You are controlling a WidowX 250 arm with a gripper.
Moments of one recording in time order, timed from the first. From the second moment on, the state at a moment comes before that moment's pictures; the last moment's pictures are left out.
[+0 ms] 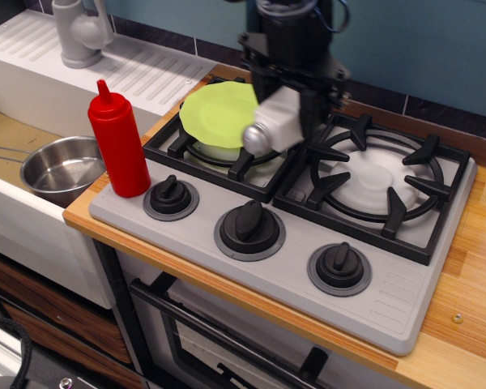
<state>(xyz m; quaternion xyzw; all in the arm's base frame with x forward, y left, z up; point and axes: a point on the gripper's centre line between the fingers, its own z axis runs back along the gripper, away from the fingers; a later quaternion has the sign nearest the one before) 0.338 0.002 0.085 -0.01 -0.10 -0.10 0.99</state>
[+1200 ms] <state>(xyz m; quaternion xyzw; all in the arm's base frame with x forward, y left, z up) 0.358 0.072 0.079 -0.01 -0.16 -0.18 0.97</state>
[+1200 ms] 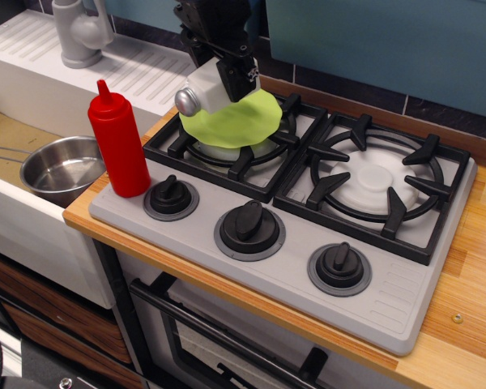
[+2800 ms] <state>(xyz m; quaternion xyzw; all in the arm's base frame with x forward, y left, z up) 0.343 0.031 0.120 0.03 -0.03 -0.11 0.99</state>
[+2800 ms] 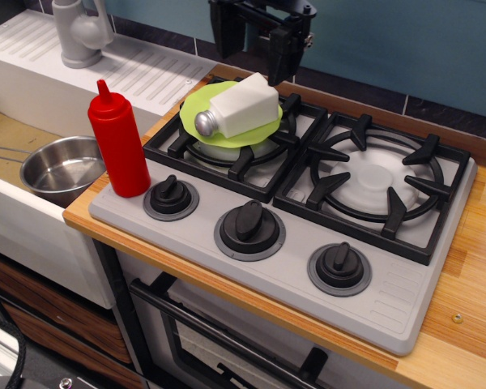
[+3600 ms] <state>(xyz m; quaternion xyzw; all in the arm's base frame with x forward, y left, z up) 0.310 0.067 0.132 0.05 -0.06 -0.13 0.99</state>
